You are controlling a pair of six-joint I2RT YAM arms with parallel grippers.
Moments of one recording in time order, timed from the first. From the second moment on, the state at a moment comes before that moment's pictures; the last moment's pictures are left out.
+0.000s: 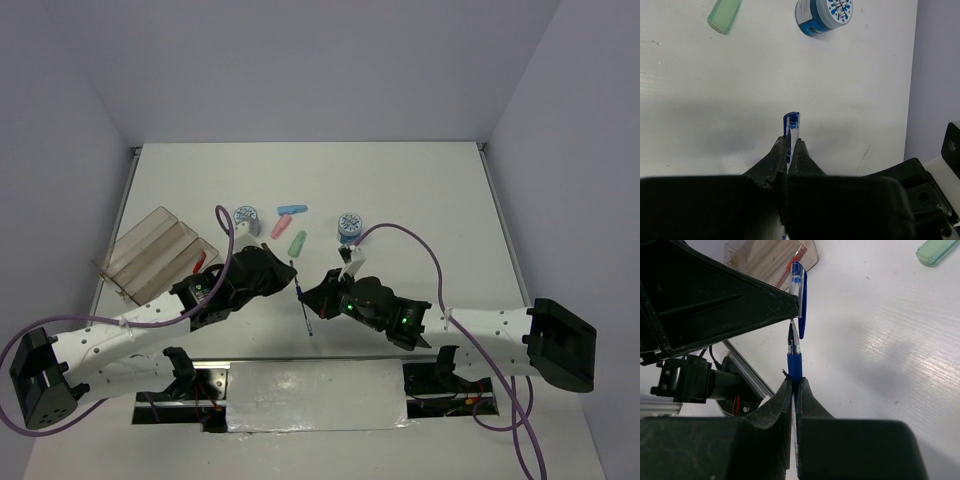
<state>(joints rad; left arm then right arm) -0.92 1.02 0.74 -0.32 -0.37 -1.13 1.14 1.13 0.45 0.41 0.22 0.83</state>
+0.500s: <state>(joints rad) -0.93 1.01 0.72 -0.29 -0.34 -1.13 1.13 1.15 0.46 0.41 0.23 0.83</state>
